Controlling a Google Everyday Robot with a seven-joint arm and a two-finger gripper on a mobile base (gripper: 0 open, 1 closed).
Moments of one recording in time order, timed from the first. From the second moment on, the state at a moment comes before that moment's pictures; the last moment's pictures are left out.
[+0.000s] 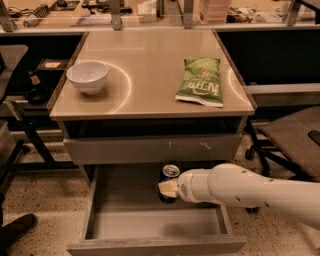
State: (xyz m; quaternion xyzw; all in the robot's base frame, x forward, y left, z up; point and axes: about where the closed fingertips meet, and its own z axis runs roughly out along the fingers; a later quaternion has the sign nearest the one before) arm 0.488 -0.035 0.607 -0.21 0.90 0.23 0.30
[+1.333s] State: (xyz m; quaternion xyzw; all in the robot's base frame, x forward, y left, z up) arm 0.483 -0.008 0.512 -0.13 0.92 0.24 0.28
